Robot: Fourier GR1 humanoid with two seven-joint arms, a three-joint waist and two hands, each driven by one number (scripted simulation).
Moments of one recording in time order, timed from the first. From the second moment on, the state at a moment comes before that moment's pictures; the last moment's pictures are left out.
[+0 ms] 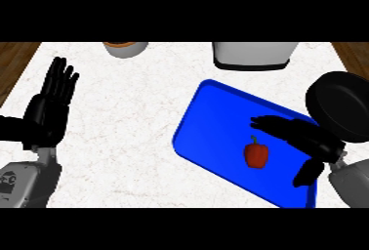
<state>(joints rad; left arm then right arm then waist) -0.25 0.32 -0.02 -1.53 0.27 0.20 0.00 -0.29 -0.60 0.36 -1.37 0.60 0.37 -0.42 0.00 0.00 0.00</state>
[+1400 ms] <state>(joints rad) -0.28 0.23 0.06 -1.54 0.16 0.14 0.05 -0.37 -0.31 0.31 -1.03 0.98 0.22 -0.56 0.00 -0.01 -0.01</state>
